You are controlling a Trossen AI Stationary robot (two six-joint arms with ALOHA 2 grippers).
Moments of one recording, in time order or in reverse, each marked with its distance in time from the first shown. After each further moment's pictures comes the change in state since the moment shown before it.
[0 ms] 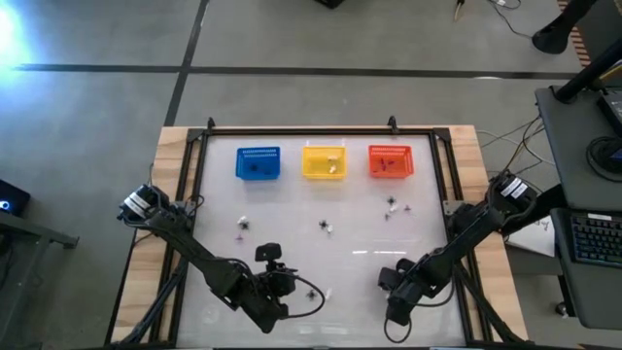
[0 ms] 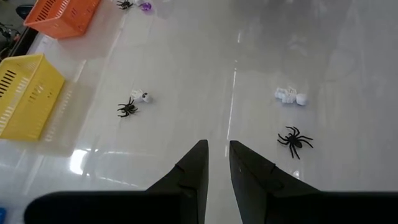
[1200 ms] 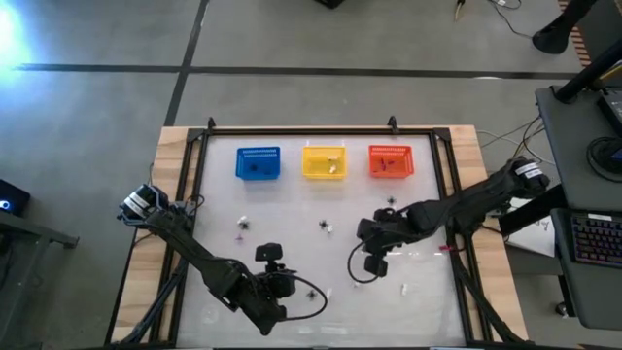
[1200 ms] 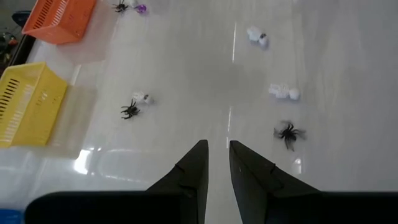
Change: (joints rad) left arm -0.002 -0.001 0.079 -0.111 0.031 0.031; right arm -0.431 -0.230 0.126 -0.191 0.046 -0.545
